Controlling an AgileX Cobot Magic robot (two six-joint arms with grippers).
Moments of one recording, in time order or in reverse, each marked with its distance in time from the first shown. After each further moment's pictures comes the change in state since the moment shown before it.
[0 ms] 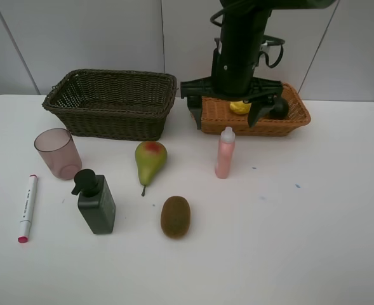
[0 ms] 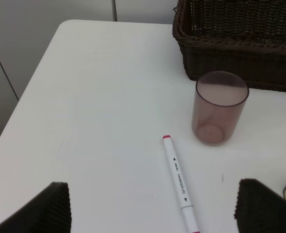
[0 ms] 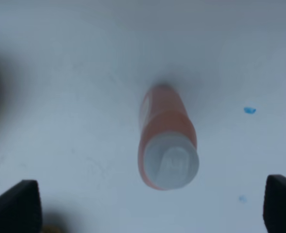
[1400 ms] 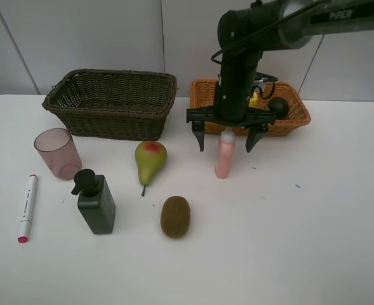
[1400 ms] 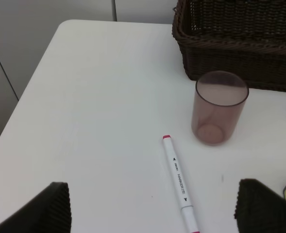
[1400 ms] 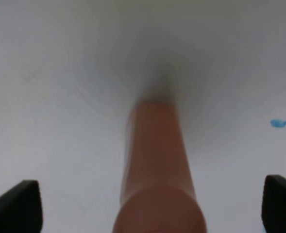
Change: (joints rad) left arm 0.000 0.000 0.000 0.000 0.000 0.000; right arm -0.072 0.160 0.003 0.084 -0.053 -0.024
